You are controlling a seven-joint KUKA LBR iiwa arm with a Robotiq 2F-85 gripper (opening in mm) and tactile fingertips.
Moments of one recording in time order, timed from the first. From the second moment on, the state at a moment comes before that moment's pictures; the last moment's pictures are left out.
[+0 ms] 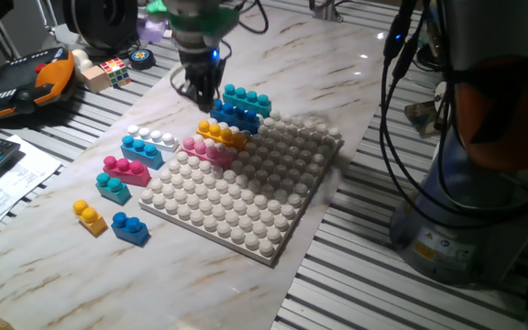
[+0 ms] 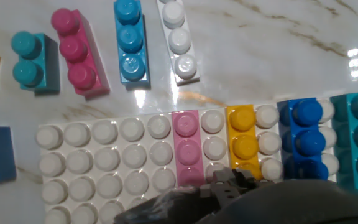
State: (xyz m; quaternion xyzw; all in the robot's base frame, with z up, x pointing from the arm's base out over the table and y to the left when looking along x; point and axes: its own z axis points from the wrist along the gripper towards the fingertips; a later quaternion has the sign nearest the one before) arm 0.525 0.014 0.188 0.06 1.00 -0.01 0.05
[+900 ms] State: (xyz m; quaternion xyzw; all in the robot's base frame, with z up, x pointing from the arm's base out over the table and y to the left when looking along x) arm 0.512 0.011 0.224 0.06 1.00 0.00 0.03
